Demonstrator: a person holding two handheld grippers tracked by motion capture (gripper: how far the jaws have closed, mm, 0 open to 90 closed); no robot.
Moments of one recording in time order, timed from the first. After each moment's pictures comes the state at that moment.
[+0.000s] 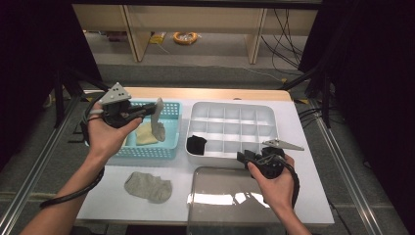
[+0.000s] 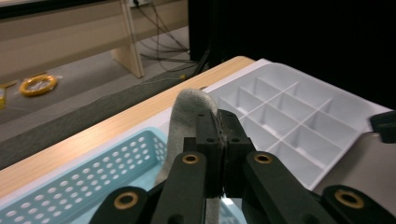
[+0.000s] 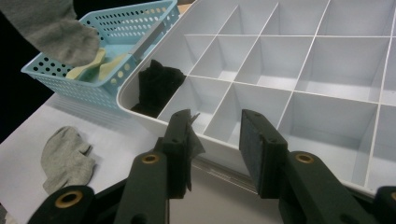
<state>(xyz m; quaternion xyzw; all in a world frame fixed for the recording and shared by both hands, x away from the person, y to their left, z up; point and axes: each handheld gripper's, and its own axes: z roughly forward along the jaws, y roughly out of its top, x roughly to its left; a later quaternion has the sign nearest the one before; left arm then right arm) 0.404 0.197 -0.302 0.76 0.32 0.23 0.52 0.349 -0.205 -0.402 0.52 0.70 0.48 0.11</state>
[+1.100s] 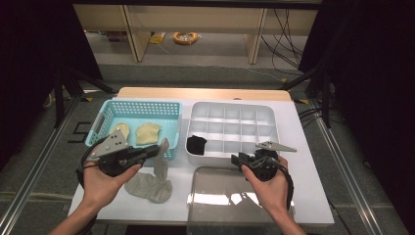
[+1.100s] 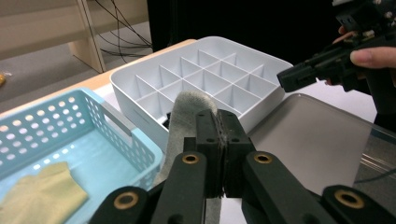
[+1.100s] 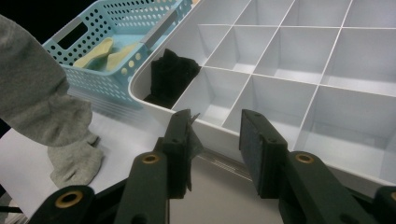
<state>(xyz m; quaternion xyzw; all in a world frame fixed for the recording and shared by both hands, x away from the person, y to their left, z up) 0.324 0.192 -0.357 0.77 0.30 0.18 0.54 0.344 -0.188 -0.404 0.53 0.71 0.46 0.09</state>
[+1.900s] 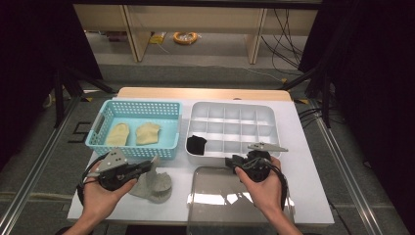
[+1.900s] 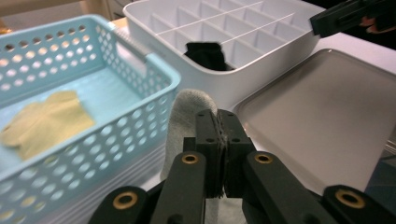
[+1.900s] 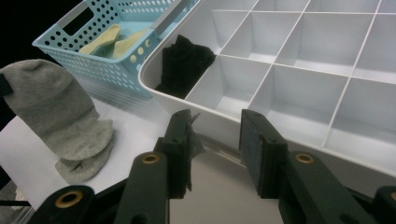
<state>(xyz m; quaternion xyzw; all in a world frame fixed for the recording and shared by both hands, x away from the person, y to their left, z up) 0.316 0.217 -0.412 0.78 0.35 0.18 0.49 0.347 -0.175 -0.411 0.51 0.73 0.46 0.09</state>
